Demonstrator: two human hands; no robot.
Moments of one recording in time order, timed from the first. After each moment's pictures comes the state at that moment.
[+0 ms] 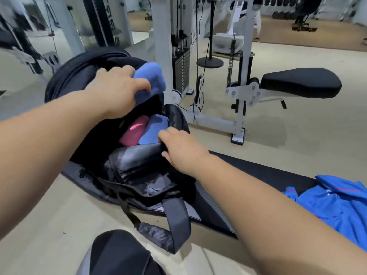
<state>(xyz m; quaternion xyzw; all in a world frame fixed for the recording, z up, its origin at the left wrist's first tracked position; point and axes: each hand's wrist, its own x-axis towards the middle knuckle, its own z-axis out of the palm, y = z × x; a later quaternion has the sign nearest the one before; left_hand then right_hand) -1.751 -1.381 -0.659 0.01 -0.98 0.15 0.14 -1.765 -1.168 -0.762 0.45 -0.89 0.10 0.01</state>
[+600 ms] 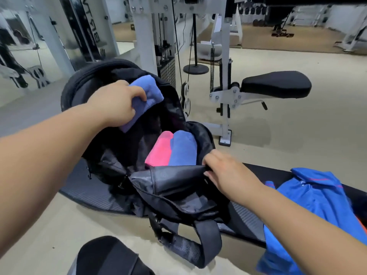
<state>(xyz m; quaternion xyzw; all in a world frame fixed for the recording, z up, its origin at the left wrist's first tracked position) -1.750 -1.329 -0.651 0.03 -0.99 0.00 0.11 -1.743 -1.006 -0.774 0.40 -0.90 0.14 0.05</state>
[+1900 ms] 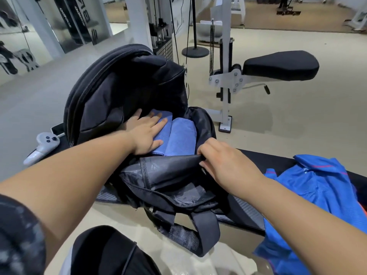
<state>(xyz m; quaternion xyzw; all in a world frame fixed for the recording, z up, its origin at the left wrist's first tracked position) -1.775 -1.294 -0.780 -0.07 -0.96 0.23 -0.10 -1.745 -1.007 -0.786 0.42 -0.90 0.12 0.08</state>
